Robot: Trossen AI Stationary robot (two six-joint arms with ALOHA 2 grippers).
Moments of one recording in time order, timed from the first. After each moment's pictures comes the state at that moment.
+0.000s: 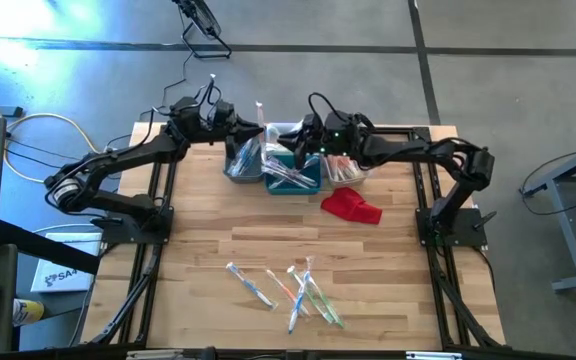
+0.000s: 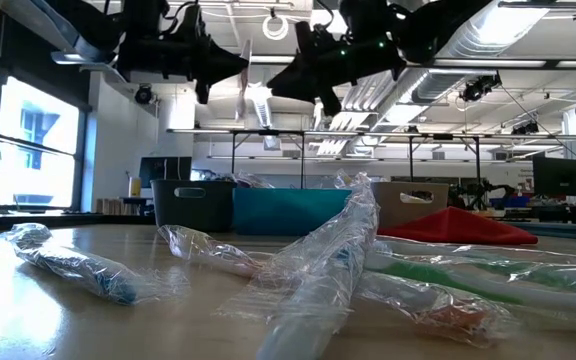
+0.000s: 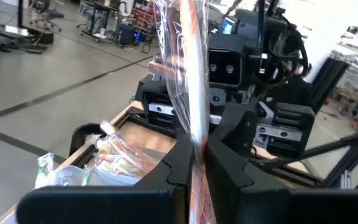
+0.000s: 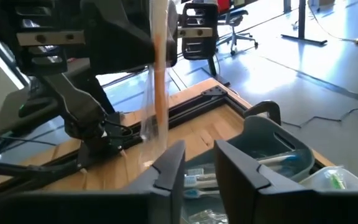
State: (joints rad) left arm 0.74 1.23 0.75 0.53 0.62 -0.31; right arm -0.41 1.69 1.13 0.40 -0.17 0.29
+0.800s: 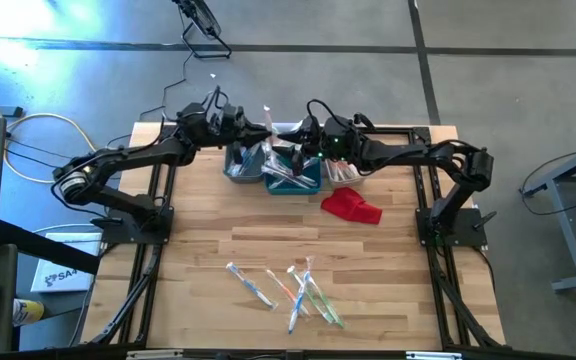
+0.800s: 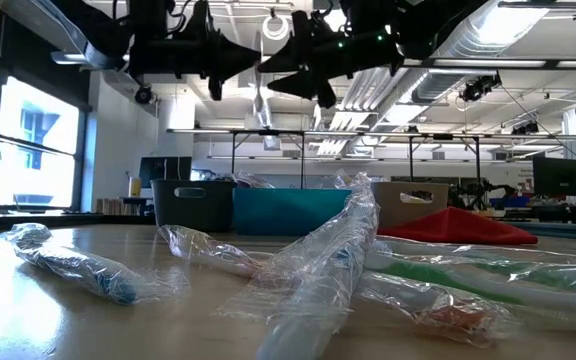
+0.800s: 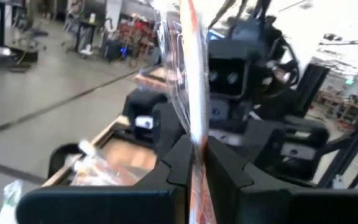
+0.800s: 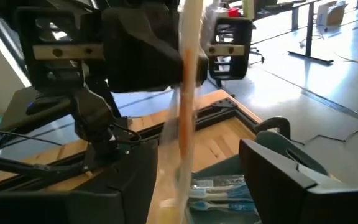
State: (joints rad) left arm 0.67 1.31 0.75 0.70 0.58 -0.32; right arm -0.36 1.69 1.13 0.45 -0.13 0.24
